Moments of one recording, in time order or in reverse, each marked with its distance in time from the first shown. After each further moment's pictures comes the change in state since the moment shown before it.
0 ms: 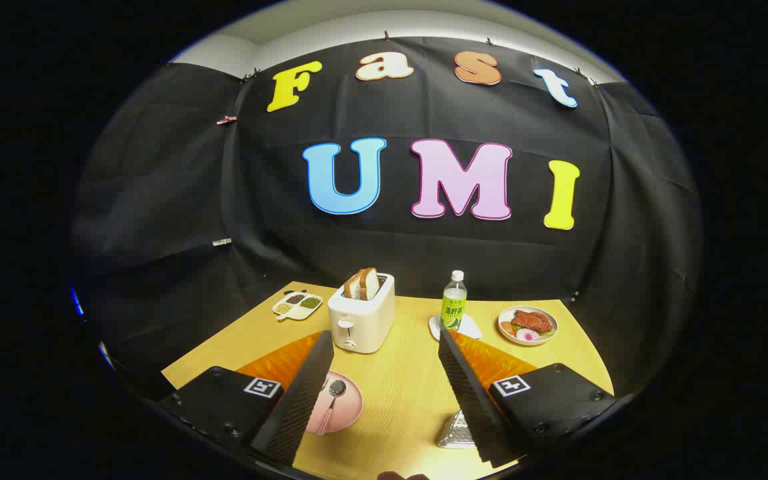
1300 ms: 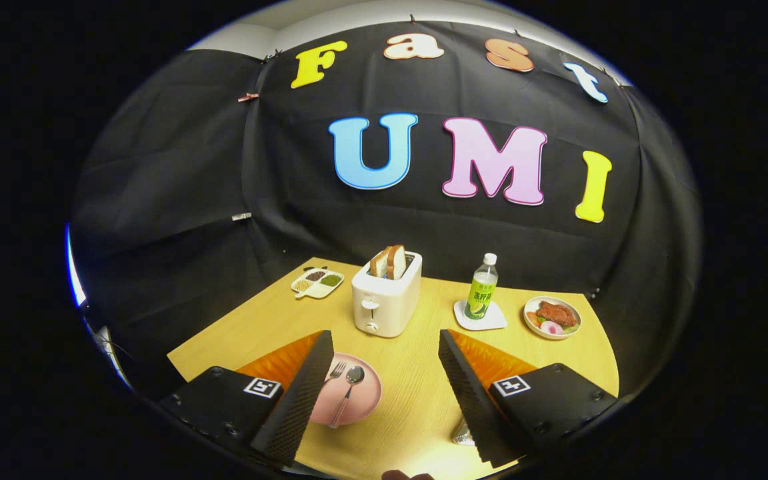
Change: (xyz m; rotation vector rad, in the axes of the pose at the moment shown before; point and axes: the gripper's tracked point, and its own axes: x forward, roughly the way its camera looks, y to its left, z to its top) arm 0.027 0.039 -0.037 -0.052 0.126 0.090
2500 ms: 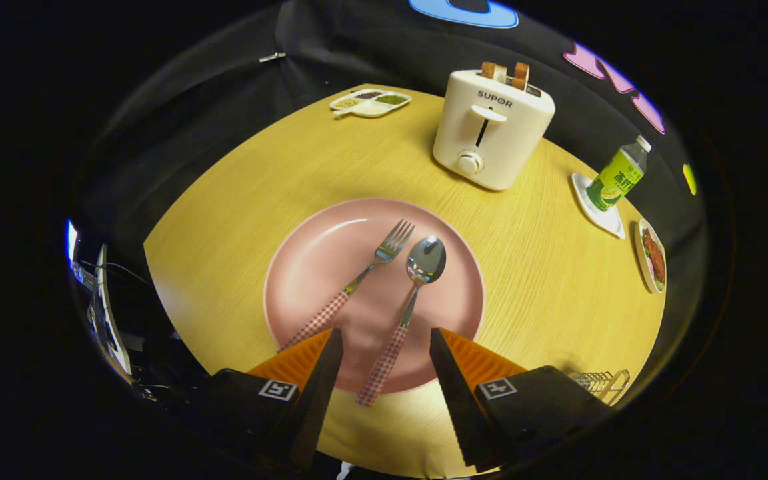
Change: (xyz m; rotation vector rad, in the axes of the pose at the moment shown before) arm 0.111 0.083 -0.226 -0.167 0.741 0.187
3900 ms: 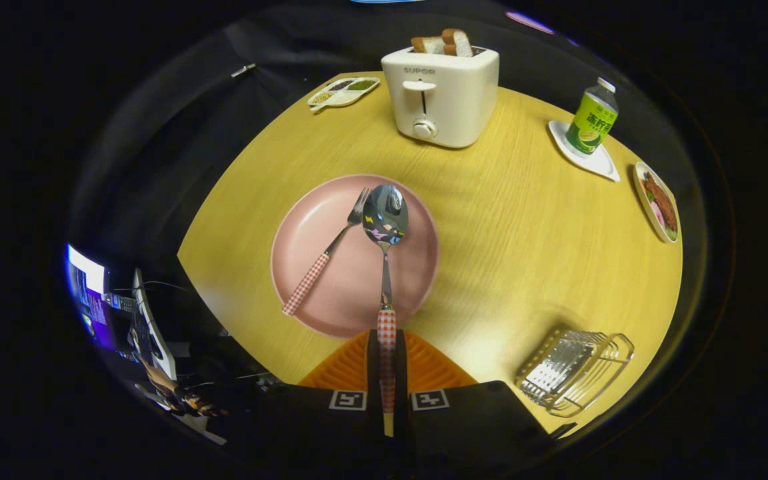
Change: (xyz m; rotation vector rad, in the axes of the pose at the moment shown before) arm -0.081 -0.050 -0.028 0.168 0.095 0.134
